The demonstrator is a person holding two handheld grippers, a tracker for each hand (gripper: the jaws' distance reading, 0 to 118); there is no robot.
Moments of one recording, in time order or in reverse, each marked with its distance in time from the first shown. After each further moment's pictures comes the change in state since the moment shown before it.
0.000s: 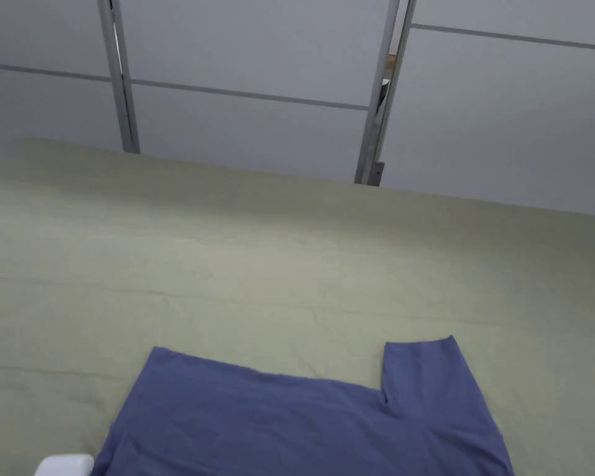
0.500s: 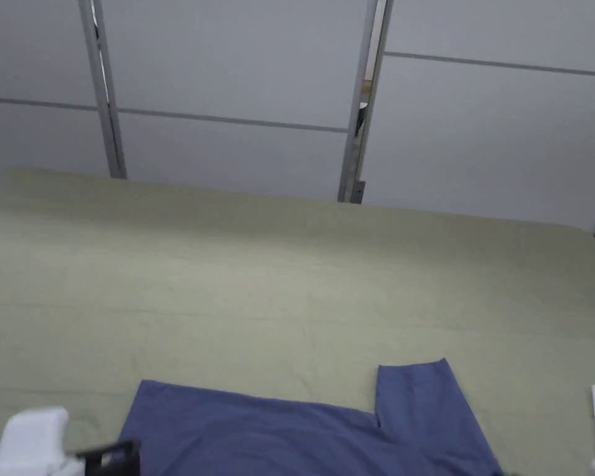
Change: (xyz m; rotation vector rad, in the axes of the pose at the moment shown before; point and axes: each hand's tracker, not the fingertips) left arm 0.009 0.038 0.082 0.541 -0.040 0.050; right arm -0.021 0.049 0.089 0.539 -0.020 0.073
